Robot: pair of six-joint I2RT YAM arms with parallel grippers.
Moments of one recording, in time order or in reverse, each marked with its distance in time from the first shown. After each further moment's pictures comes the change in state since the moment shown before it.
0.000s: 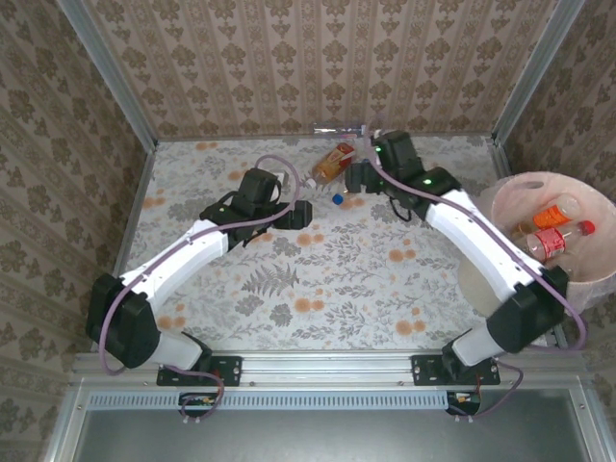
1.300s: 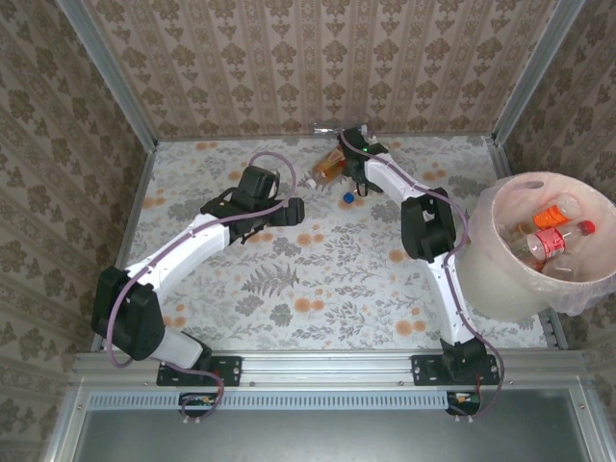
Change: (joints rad) left arm 0.039 0.045 0.026 -0.052 -0.060 -0.036; right arm -0.112 0.964 0.729 -0.171 0.208 0.534
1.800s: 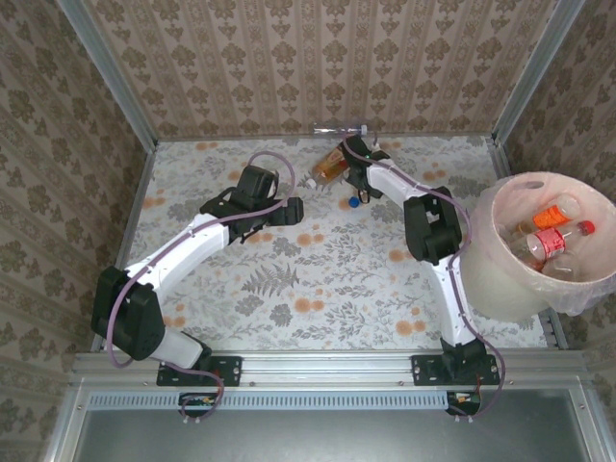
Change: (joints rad) left arm 0.006 0.000 0.000 0.000 0.000 0.000; right arm -0.003 -0.111 -0.227 0.117 -0.016 0.027
